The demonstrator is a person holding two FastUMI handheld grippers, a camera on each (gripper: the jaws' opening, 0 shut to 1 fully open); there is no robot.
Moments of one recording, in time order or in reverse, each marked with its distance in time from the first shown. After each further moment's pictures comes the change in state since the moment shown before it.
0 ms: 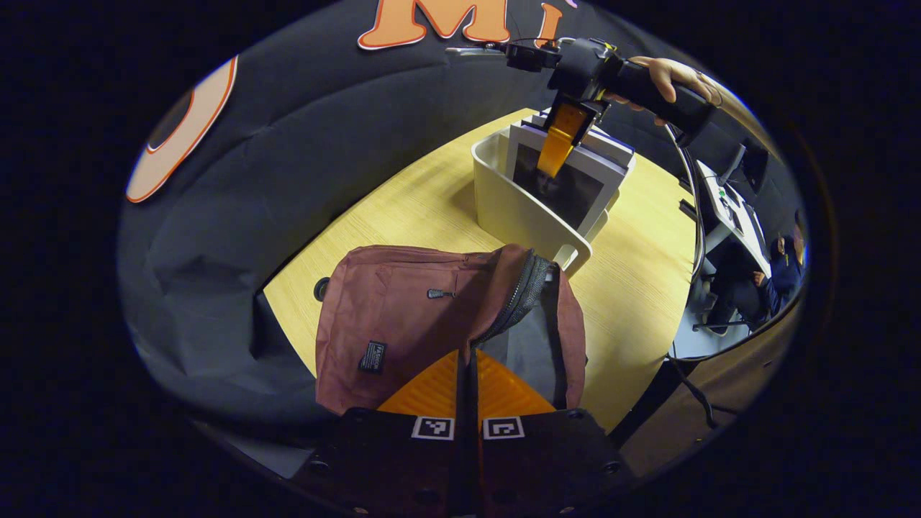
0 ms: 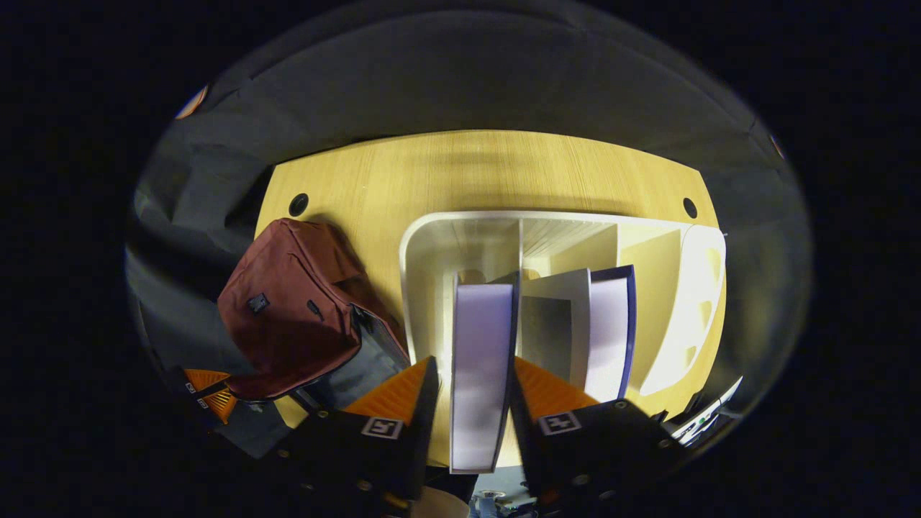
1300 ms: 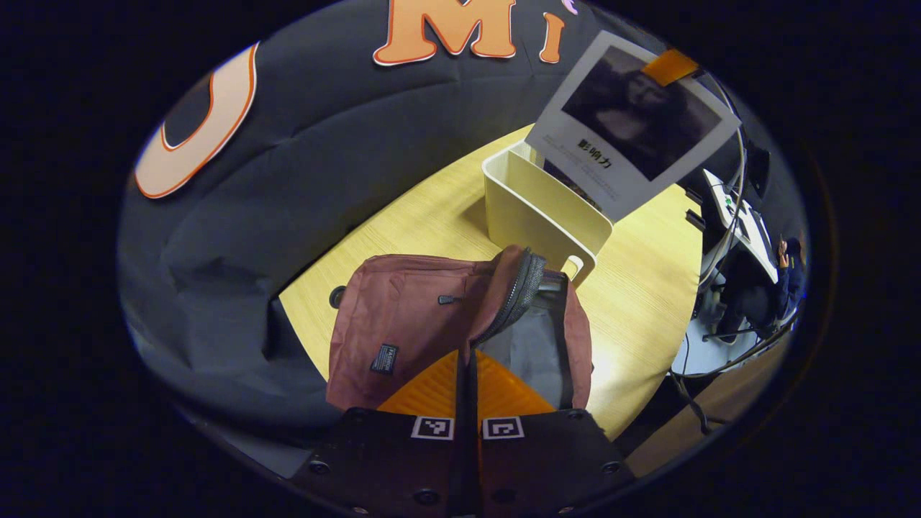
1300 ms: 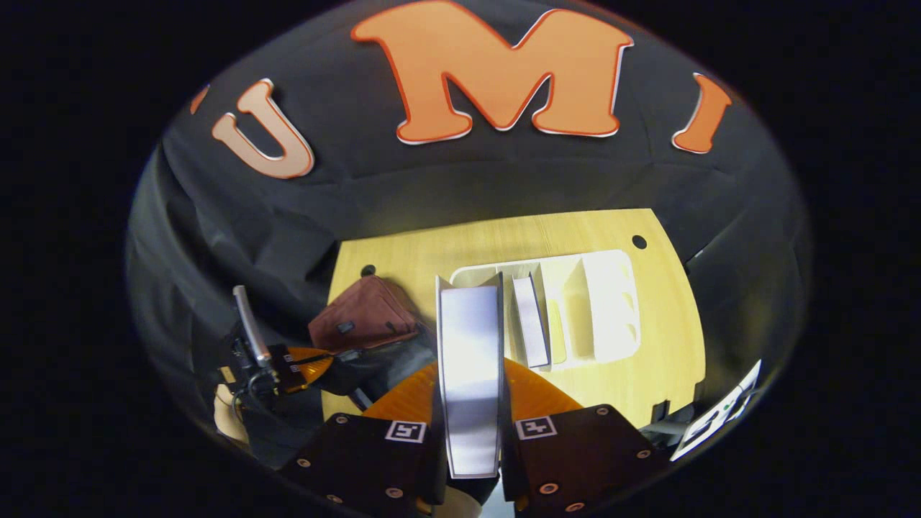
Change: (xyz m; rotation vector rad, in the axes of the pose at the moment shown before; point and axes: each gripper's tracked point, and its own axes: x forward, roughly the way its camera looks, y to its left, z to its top) left arm -0.019 0.001 0.000 -0.004 -0.081 0.059; right arm -0.224 0.002 -0.066 0.108 -0.439 0.172
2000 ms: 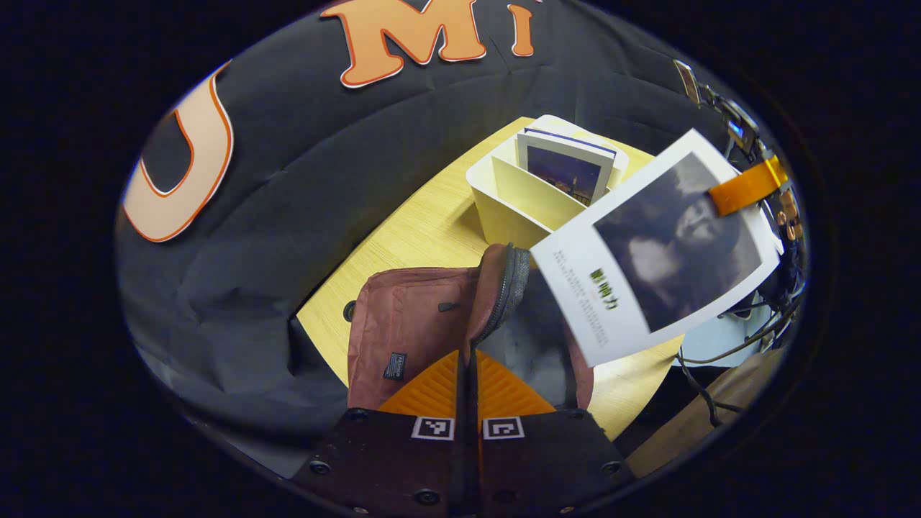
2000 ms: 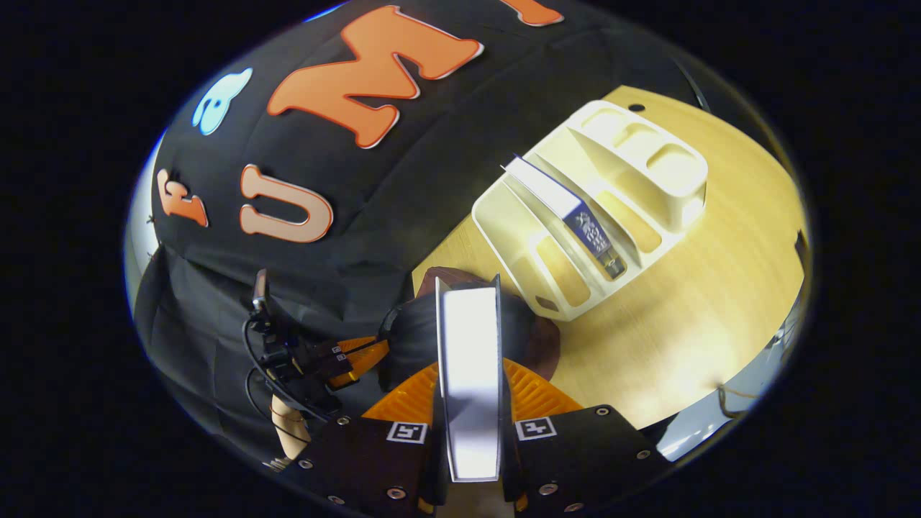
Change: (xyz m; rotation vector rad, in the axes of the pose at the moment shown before) left arm -0.019 -0.011 0.015 0.107 0.022 0.044; right arm 0.081 0.022 -0.151 0.578 -0.067 0.400
